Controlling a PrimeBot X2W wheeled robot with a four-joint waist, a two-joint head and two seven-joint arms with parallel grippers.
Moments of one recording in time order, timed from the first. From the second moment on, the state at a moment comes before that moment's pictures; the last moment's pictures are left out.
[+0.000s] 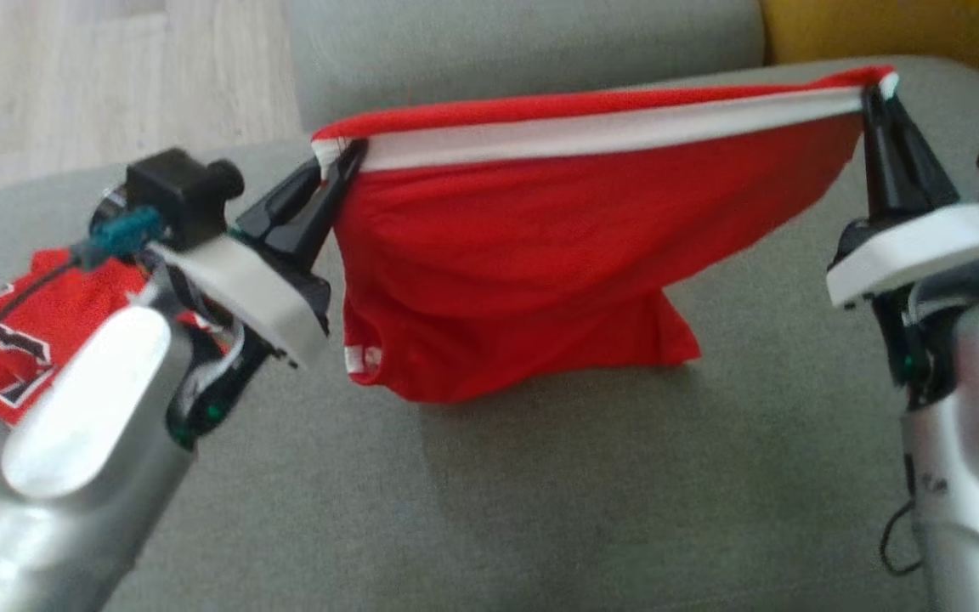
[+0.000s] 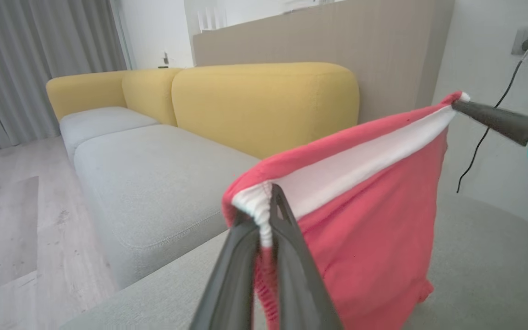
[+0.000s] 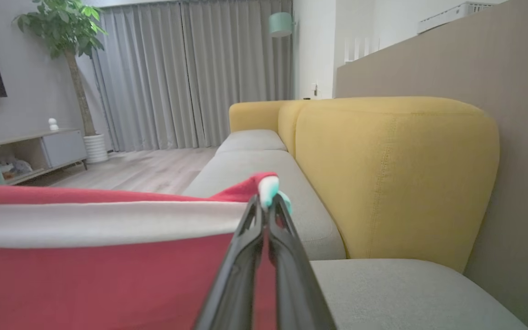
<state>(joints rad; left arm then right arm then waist) -0.64 0.43 -0.61 0.13 -0.65 -0.11 0.17 -0.46 -0.12 -0.02 0.21 0.15 0.13 0.09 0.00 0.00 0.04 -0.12</state>
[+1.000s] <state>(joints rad) -1.09 0.23 -0.74 0.74 -0.63 -0.13 -0.17 -1.15 -0.16 0.01 1.14 -0.05 0.13 -0.24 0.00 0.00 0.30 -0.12</state>
